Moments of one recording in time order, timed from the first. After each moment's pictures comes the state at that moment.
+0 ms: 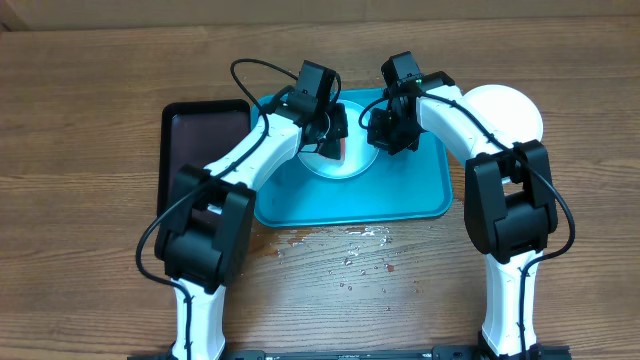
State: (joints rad) left arm -0.42 2.13 1.54 -0.41 0.15 -0.53; right arm 0.30 2.25 1.73 -0.87 -0.22 0.50
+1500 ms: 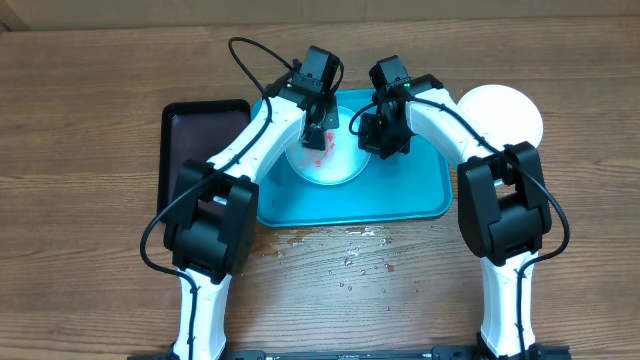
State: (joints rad) left arm -0.42 2.20 1.74 -0.64 -0.07 -0.49; right arm 0.35 2.25 1.73 -0.88 -0.21 0.49
